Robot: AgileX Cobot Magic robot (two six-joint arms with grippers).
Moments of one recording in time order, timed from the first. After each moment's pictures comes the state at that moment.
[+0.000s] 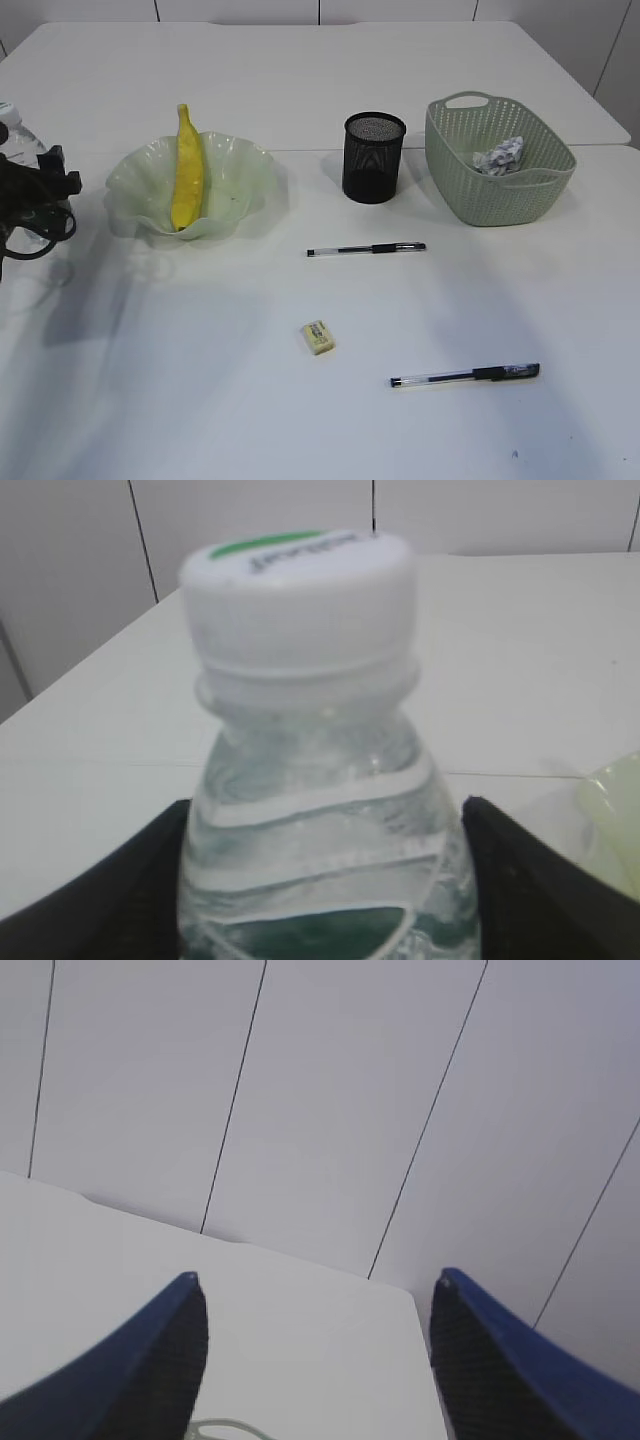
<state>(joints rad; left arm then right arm) -0.01 2.16 -0.90 -0.26 -1.09 0.10 0.03 1.14 -1.10 -0.06 -0.01 -0.26</state>
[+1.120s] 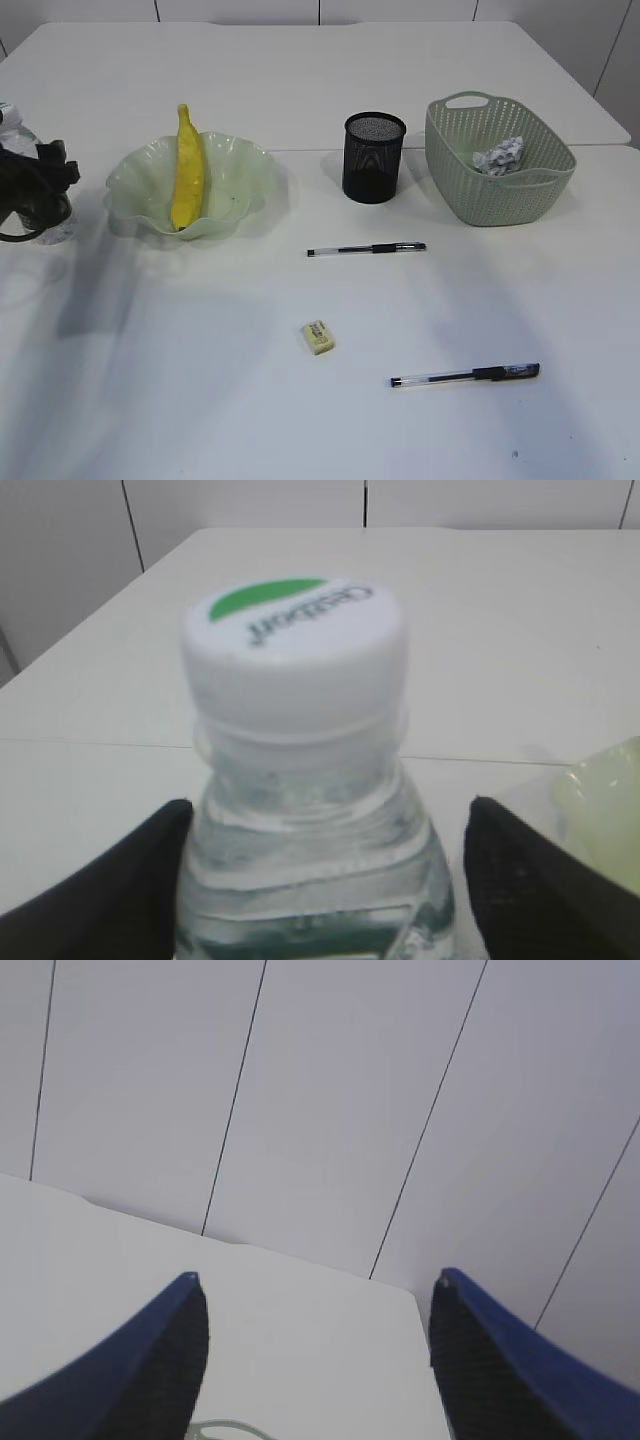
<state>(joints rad) -0.01 2.08 -0.90 -0.26 -0.95 0.10 0.03 1.14 -1.10 -0.06 -0.01 -0.25</state>
